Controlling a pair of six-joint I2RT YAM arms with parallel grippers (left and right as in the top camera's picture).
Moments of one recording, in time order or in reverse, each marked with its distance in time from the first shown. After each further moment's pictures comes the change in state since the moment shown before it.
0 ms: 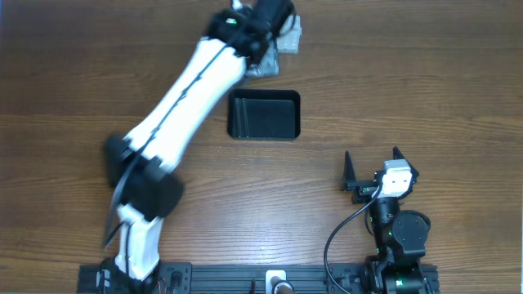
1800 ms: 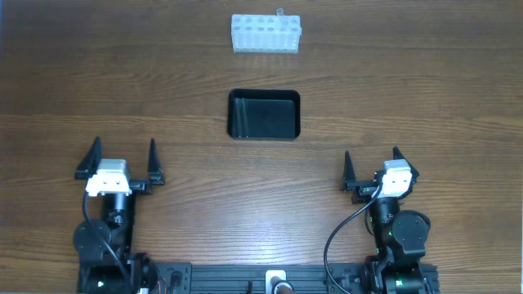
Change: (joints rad) left arm 0.604 -2.032 -2.100 1.254 0.357 0.662; right arm 0.000 -0.001 0.000 0.000 0.000 0.000
